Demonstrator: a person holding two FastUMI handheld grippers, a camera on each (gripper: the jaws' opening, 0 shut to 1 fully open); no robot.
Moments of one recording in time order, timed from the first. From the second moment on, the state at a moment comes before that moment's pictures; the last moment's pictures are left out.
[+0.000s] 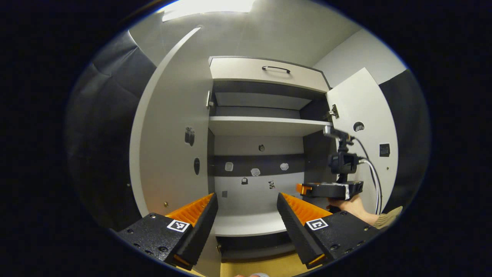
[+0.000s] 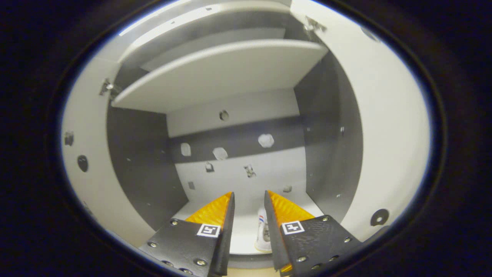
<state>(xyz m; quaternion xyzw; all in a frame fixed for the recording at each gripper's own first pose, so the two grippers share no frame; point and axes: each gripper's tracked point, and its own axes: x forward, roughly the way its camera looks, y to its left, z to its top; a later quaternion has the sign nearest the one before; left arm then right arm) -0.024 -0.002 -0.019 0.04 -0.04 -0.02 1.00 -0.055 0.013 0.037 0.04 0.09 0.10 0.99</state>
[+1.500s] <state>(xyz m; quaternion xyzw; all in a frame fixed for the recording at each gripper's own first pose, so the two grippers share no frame) -0.129 0.025 -0.516 0.00 0.56 -0.01 0.83 -0.231 -0.049 0.189 -0.05 -0.06 0.05 1.00</state>
